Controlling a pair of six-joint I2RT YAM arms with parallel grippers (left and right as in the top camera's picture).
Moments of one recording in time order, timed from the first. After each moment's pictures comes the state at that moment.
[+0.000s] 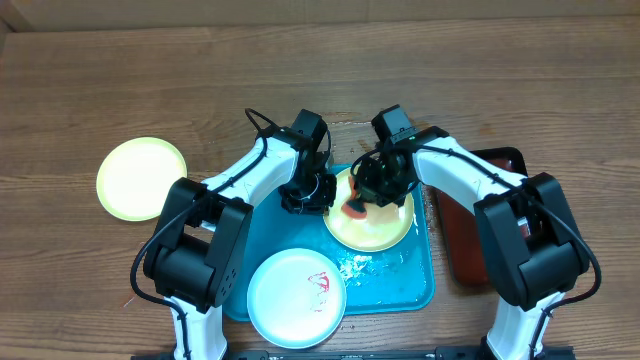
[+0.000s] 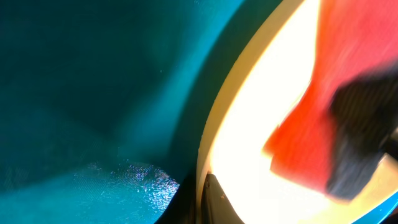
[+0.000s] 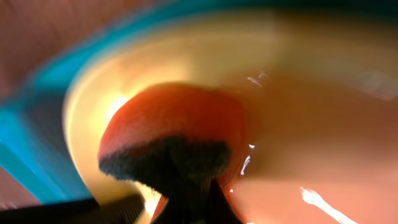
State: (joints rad) left arm -0.44 2.02 1.31 -0.86 0.36 -0.34; right arm 0.42 1.99 1.25 -0.65 -0.42 0.79
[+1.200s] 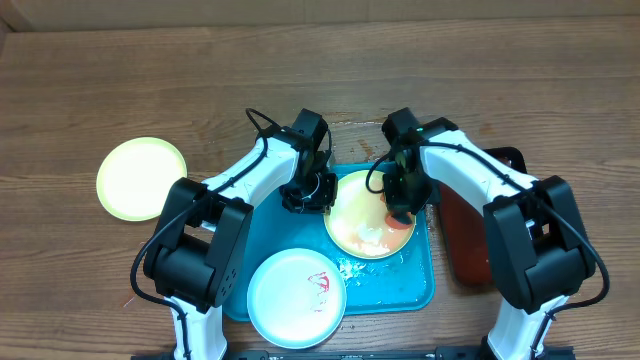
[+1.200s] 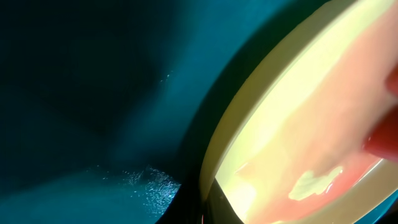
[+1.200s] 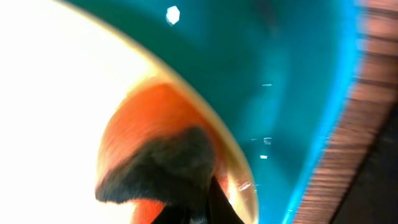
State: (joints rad) left arm -0.44 2.02 1.31 -0.85 0.37 -0.34; right arm 0.41 1.97 1.29 -0.99 -0.09 0.27
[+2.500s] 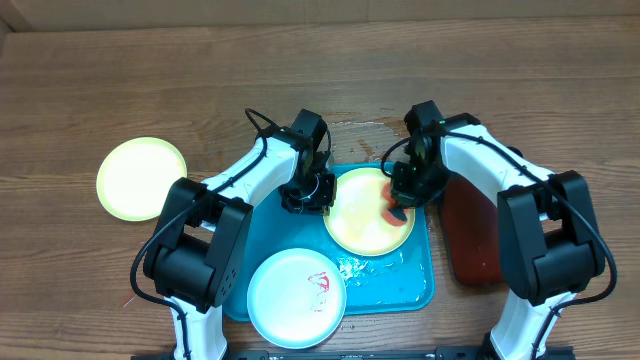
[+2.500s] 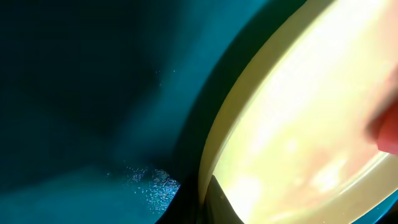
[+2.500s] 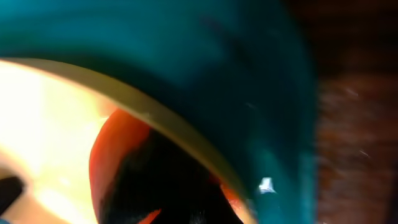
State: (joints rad) left arm -0.43 2.02 1.31 -0.86 0.37 -0.34; right arm 0.29 1.98 1.28 -0.98 -0.26 0.48
